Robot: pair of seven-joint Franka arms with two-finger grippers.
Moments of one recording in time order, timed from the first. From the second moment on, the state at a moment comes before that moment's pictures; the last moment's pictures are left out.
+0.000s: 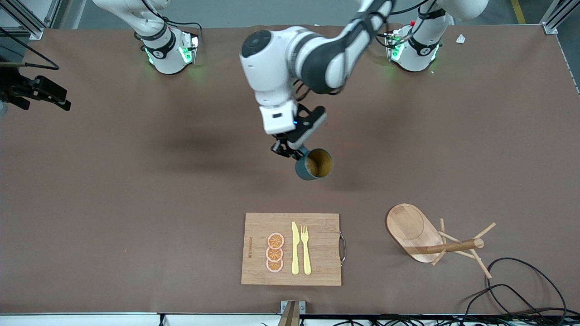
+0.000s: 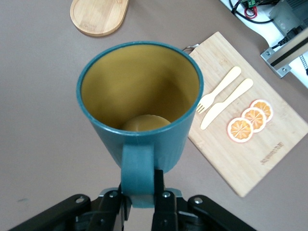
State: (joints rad) left arm -0.95 0.60 0.17 -1.18 0.20 1.84 -1.72; right arm -0.02 -0.07 0.00 -1.59 -0.02 1.48 0.00
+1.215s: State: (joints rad) left arm -0.30 0.49 0.16 -1.21 -0.66 1.80 -1.25; right arm -0.02 -0.07 -0.01 -1.61 -0.01 1.54 0.00
